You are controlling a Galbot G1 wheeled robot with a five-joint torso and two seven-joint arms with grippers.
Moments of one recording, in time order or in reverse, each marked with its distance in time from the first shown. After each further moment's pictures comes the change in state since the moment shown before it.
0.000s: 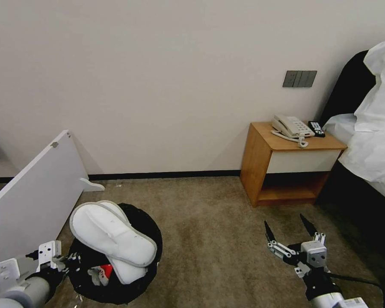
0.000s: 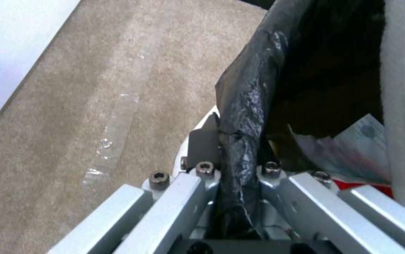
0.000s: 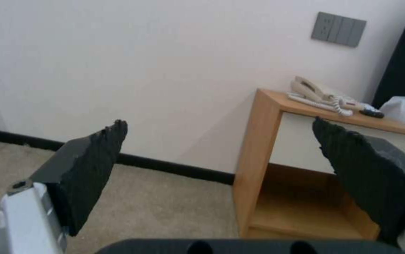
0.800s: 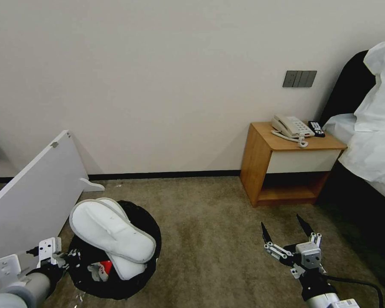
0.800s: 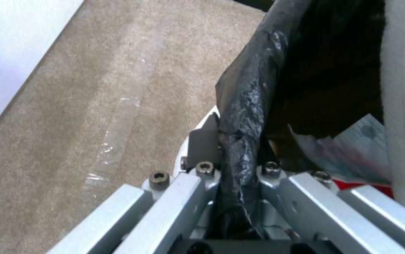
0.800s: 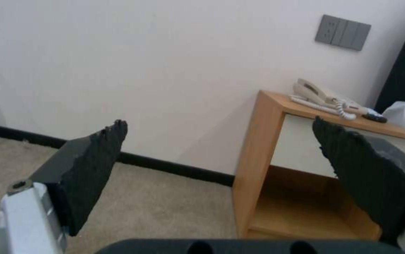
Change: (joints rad) left arm -0.023 0.008 0.009 0.018 0.001 0.000 -0.002; right arm 0.020 -0.007 -0.015 -0.018 -0.024 0.004 0.002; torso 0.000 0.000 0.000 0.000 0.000
